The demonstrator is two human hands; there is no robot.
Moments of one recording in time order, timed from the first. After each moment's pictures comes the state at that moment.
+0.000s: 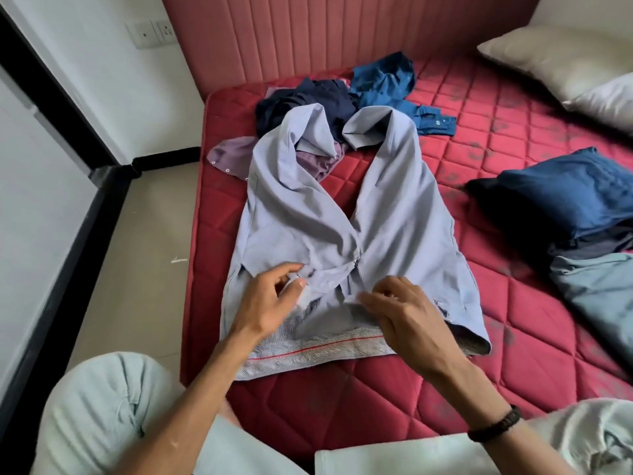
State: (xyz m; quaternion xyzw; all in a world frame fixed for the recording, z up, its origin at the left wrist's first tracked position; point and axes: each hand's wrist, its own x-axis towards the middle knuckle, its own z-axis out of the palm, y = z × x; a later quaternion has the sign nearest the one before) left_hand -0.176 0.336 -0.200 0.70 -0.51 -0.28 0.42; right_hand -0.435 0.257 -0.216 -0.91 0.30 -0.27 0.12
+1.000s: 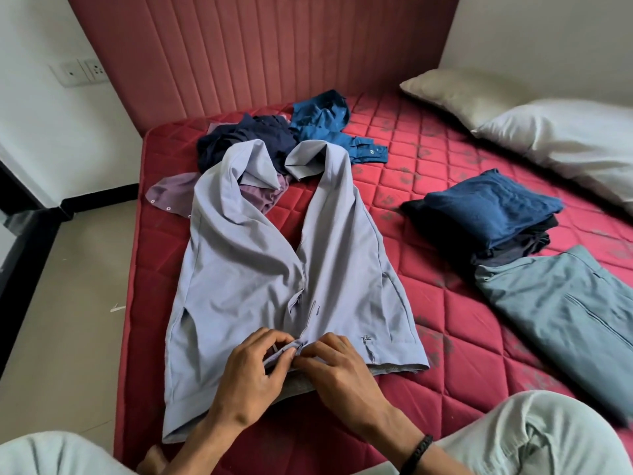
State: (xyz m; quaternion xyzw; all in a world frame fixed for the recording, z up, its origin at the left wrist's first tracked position) left_hand -0.234 0.349 -0.225 0.64 -0.64 -0.17 0.39; right_hand -0.422 0.290 -0.260 -0.91 0.27 -0.29 0.10
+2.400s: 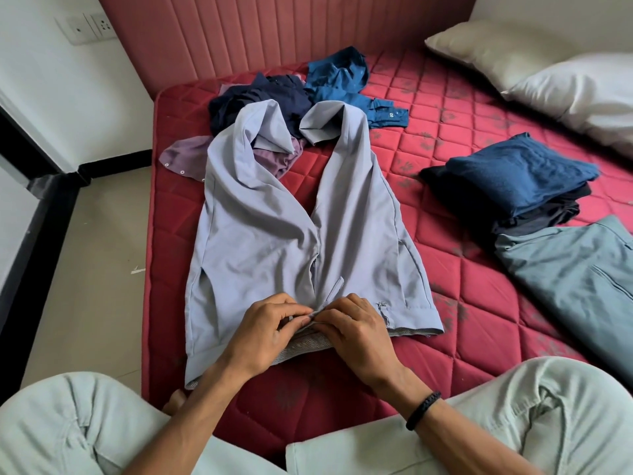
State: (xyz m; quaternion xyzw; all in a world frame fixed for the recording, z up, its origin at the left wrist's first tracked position) left_hand -0.221 0.345 -0.230 0.61 -0.68 -0.22 0.33; right_hand -0.422 0.286 -0.269 -0.87 0.33 -0.35 0.13
